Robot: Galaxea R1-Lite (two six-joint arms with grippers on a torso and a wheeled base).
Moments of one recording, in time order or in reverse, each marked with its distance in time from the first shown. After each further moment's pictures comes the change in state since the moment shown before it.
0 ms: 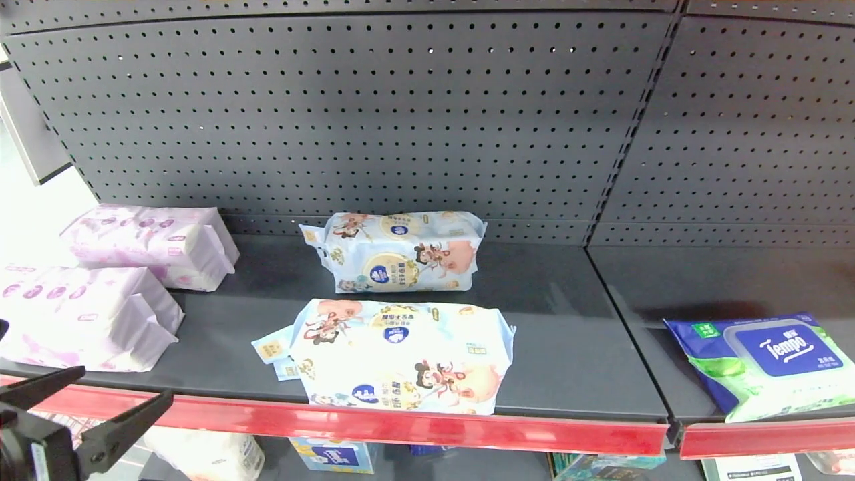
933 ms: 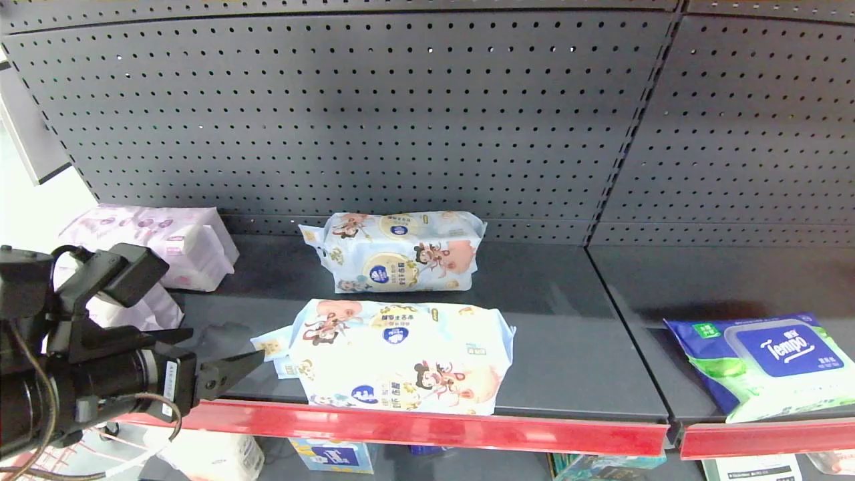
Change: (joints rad) left arm -0.139 0.351 -0.152 -0.064 -0.018 -0.051; right arm 0.000 0.000 0.000 0.000 -0.001 0.000
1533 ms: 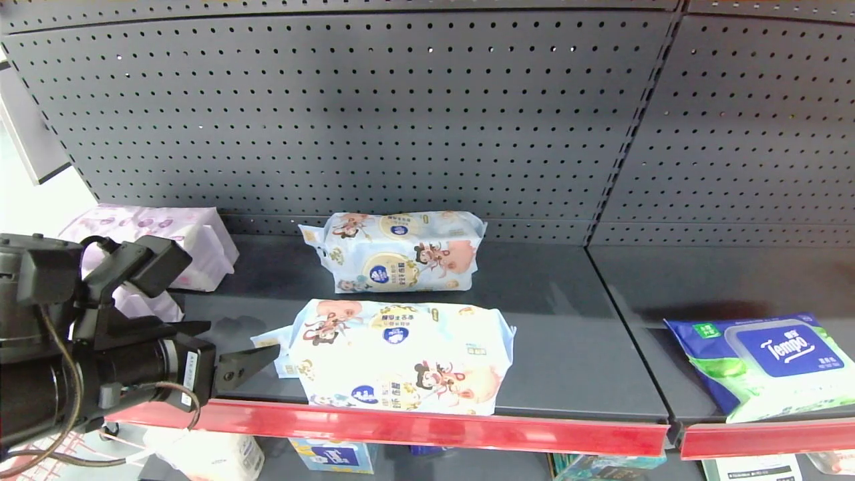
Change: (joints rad) left arm -0.041 0.045 -0.037 0.000 0.000 0.000; right arm 0.000 0.000 0.000 0.000 0.000 0.000
